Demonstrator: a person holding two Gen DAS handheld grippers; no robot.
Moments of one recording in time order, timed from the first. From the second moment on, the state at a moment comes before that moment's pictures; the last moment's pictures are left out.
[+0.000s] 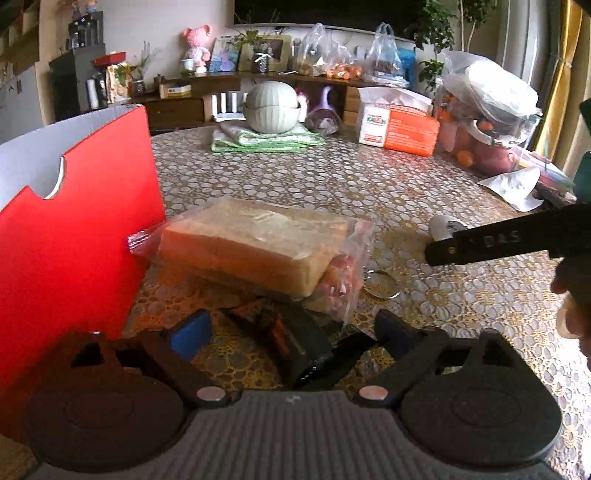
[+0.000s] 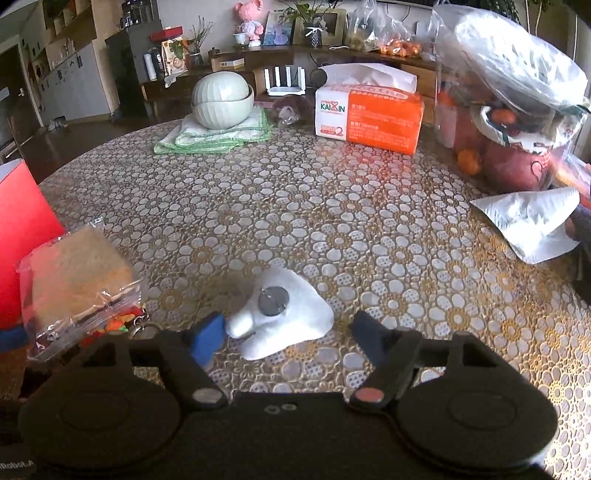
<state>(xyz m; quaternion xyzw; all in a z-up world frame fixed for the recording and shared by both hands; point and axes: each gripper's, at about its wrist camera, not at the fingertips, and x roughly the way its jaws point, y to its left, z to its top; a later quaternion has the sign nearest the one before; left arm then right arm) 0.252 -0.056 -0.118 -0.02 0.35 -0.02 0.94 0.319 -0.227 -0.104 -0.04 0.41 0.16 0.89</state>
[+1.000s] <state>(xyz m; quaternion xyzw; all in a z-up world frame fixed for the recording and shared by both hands) 0.167 -0.036 -0.082 -0.06 0.35 -0.06 0.93 0.170 -0.211 -0.045 -0.04 0.40 0.21 0.89</state>
